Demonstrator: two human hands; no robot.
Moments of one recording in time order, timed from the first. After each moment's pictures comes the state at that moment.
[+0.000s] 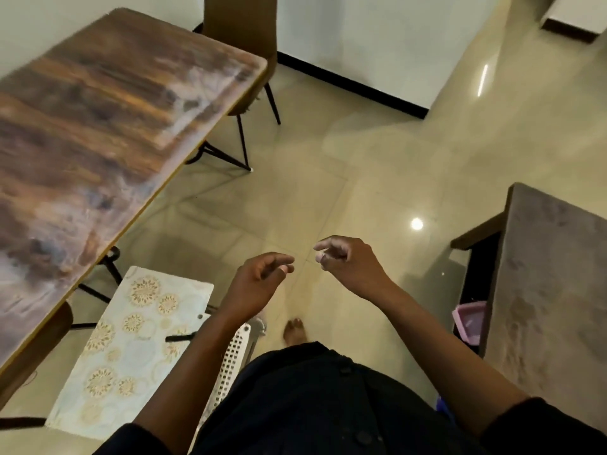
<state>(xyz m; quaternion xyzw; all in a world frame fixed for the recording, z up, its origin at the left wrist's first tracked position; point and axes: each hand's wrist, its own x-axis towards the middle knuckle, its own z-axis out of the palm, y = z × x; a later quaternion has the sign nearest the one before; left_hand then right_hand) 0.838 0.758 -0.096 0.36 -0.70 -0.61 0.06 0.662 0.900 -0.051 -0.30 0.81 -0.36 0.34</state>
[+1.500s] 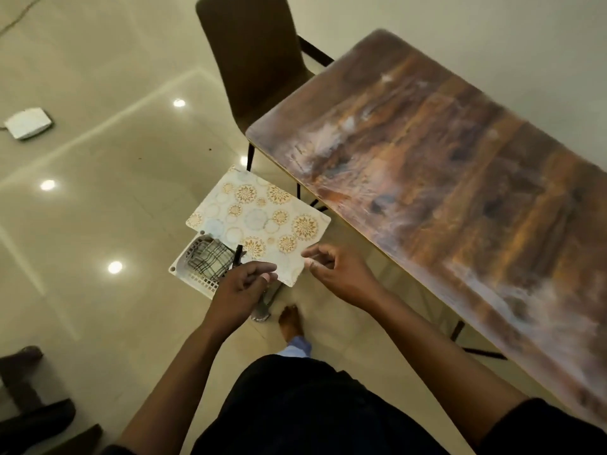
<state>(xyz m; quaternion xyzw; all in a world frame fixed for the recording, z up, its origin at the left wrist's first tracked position) 0.800 0.711 -0.115 0.78 -0.08 -0.32 0.53 0.723 0.485 -0.063 -0.85 0.21 0.10 0.47</state>
